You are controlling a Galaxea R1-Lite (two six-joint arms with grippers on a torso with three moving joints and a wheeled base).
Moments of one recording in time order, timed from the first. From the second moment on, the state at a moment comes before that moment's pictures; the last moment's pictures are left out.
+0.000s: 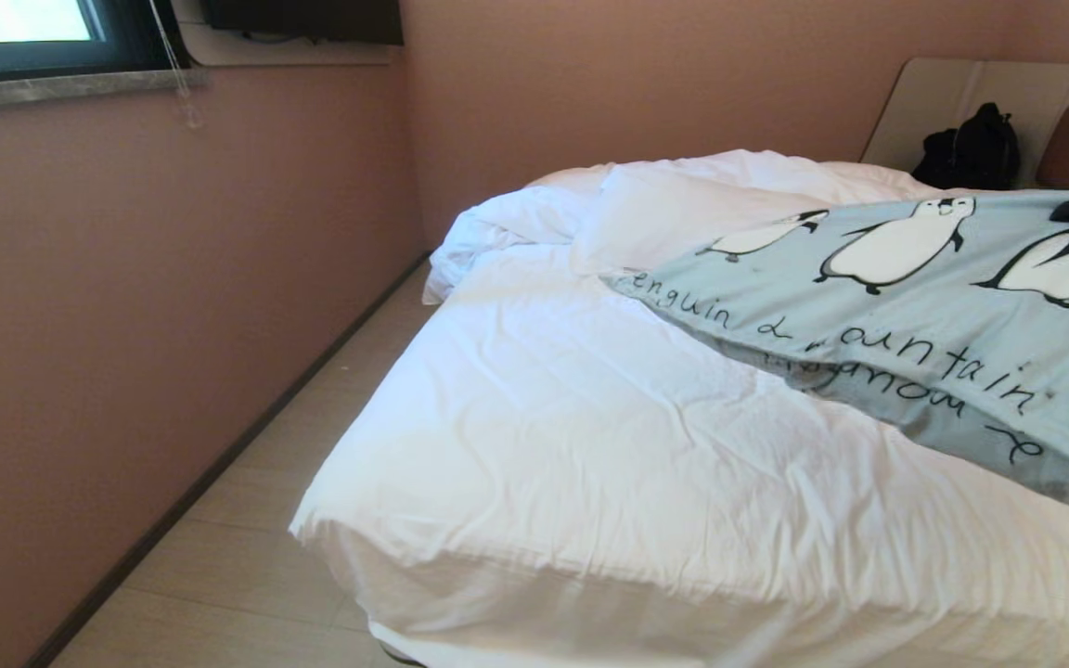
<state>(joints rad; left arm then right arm) 0.00 0.00 0.00 0.00 0.00 0.00 -0.24 1.39 -1.47 0.36 0.46 0.51</state>
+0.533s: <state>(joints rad) 0.00 0.00 0.00 0.00 0.00 0.00 -0.12 1.40 -1.46 0.34 0.28 0.51</state>
